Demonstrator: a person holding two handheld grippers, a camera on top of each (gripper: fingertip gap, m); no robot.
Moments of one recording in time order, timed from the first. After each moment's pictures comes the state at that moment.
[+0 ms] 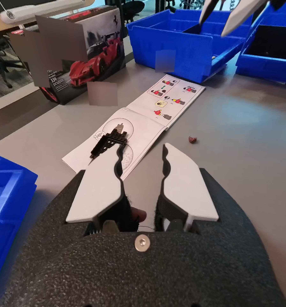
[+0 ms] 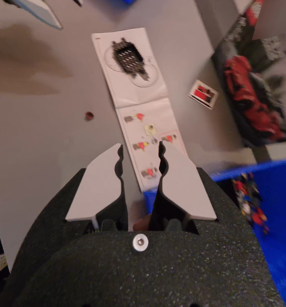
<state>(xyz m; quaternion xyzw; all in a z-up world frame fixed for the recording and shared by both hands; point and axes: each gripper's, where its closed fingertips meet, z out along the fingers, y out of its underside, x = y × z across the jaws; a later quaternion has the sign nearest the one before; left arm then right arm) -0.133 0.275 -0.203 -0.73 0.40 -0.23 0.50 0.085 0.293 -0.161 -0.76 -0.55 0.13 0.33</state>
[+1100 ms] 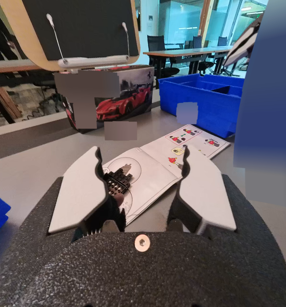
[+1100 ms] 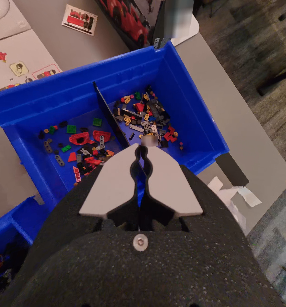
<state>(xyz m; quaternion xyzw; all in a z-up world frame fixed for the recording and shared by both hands) -0.084 0.323 -0.189 -0.70 0.27 -0.23 0.62 0.306 0.415 -0.158 -0.83 -0.43 0.06 0.34</state>
